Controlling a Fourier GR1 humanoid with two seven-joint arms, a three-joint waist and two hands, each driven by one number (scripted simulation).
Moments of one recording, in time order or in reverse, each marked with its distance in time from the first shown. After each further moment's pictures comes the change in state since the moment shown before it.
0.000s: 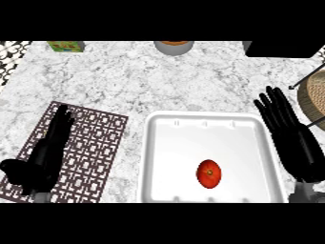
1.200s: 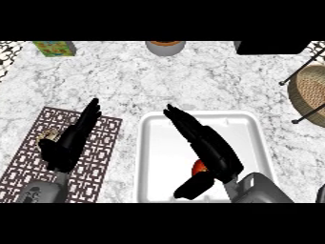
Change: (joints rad) left arm -0.171 -0.018 -0.028 0.275 0.013 -0.231 -0.111; right arm -0.306 -0.073 0.610 0.077 0.673 -0.191 0.221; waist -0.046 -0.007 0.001
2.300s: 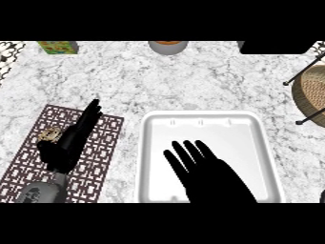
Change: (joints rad) left arm 0.007 -0.010 0.019 -0.003 -0.014 -0.039 -0.008; right arm -0.108 -0.102 0.194 -0.454 0.171 0.588 0.806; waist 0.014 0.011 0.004
